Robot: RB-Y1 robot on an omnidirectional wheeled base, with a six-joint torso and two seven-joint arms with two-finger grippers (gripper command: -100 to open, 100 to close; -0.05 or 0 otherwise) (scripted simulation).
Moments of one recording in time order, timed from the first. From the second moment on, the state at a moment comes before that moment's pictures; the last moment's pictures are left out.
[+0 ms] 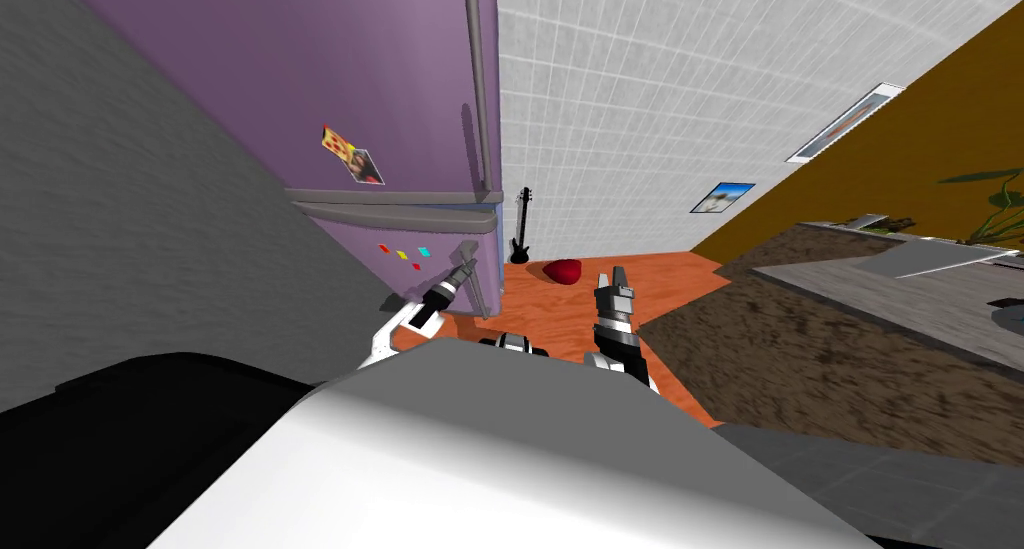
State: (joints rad) left arm 0.36 0.48 -0.08 -2.07 -0.26 -0.04 -0.21; right arm 0.53 -0.04 0.05 -2.20 -0.02 -0.42 0.11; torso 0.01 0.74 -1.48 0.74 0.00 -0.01
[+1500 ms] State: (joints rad) left arm 0.40 0.69 -0.03 -1.85 -0.16 -0.35 -0.13; right arm 0.53 -0.04 0.05 -2.20 -0.02 -0.42 0.11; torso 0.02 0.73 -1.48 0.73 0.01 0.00
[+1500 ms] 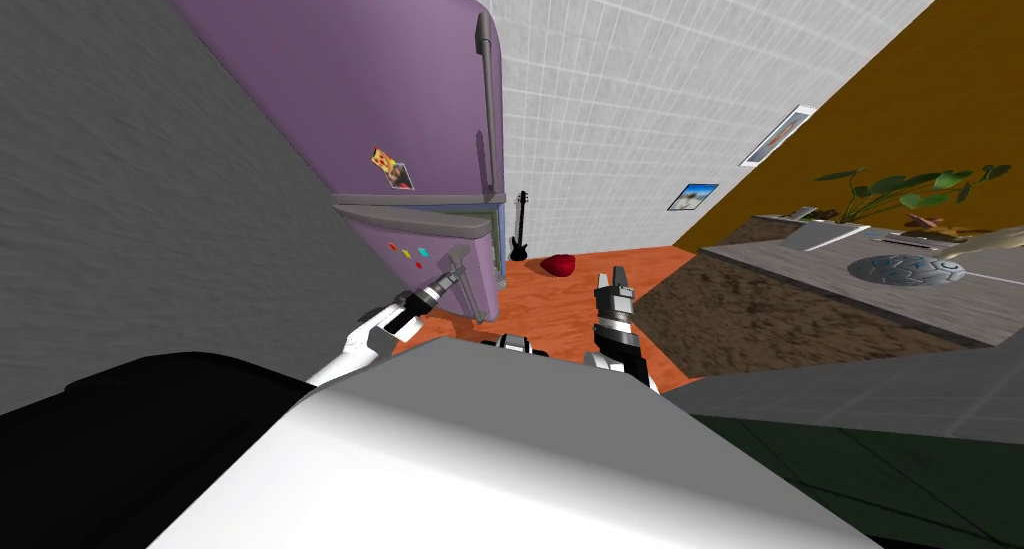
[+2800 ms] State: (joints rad) left arm 0.55 0.87 0.07 -1.64 -0.05 -0.78 -0.06; right arm 0.53 -0.04 0.05 -2.20 -0.02 -0.42 0.11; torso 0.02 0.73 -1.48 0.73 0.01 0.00
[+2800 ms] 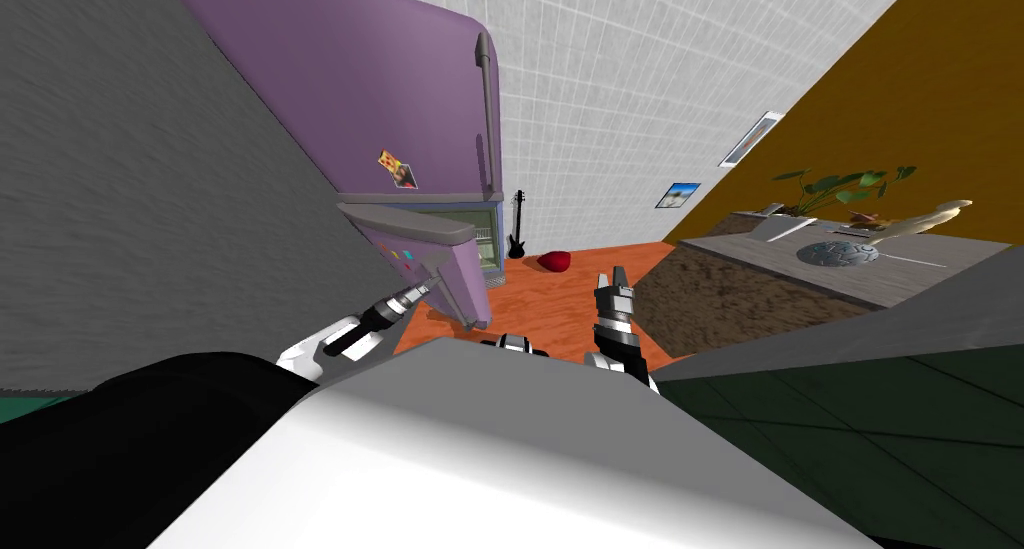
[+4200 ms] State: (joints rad) left arm 0.70 1.06 0.16 -1.36 0.05 -1.22 0.02; right arm 0.53 -0.04 0.05 -2.20 -0.02 -0.42 0.11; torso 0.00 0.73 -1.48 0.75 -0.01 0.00
